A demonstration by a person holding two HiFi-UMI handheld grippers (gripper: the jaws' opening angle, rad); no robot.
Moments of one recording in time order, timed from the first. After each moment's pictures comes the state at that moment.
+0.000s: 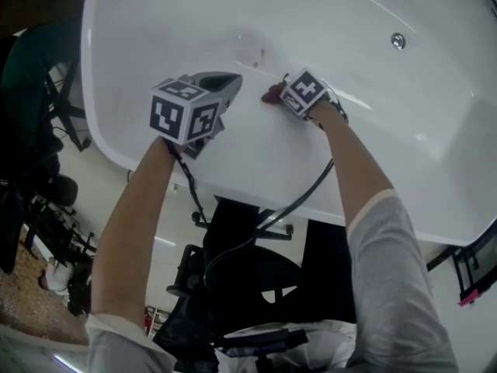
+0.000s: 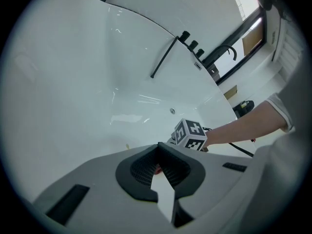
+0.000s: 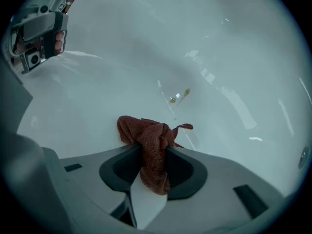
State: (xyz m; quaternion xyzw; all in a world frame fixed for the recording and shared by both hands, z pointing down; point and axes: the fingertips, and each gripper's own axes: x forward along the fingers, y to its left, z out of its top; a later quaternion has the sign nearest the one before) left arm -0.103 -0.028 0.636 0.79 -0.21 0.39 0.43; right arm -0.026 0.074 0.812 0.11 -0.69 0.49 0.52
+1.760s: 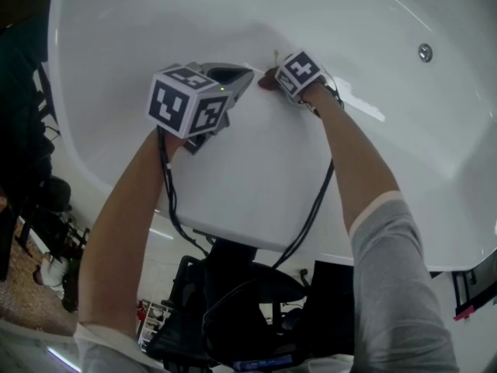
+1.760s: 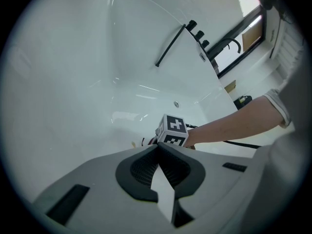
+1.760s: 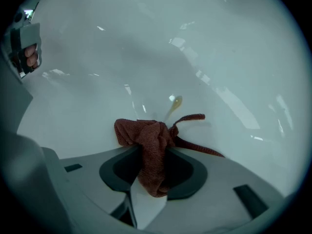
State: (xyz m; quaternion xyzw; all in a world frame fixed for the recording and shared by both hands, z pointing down) left arm -0.116 -0.040 0.705 0.79 -0.18 0.40 0.44; right arm -0.070 0.024 0.906 0.13 -0.68 0.49 0.52
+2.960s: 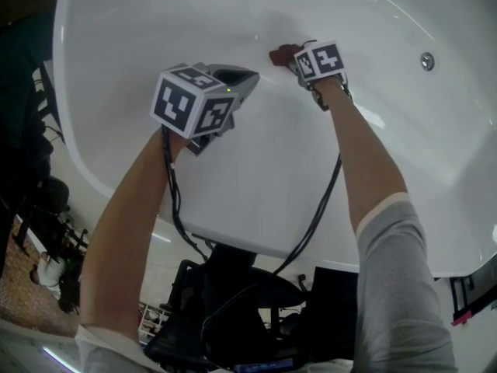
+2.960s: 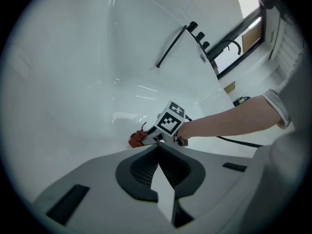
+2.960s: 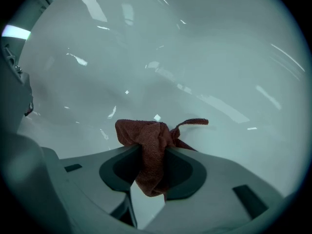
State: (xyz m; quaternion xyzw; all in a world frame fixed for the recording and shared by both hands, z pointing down) left arm -0.116 -0.046 0.708 0.79 -0.18 0.39 0.44; right arm -0.037 -0.058 0.908 0.29 -0.68 0.52 0.43
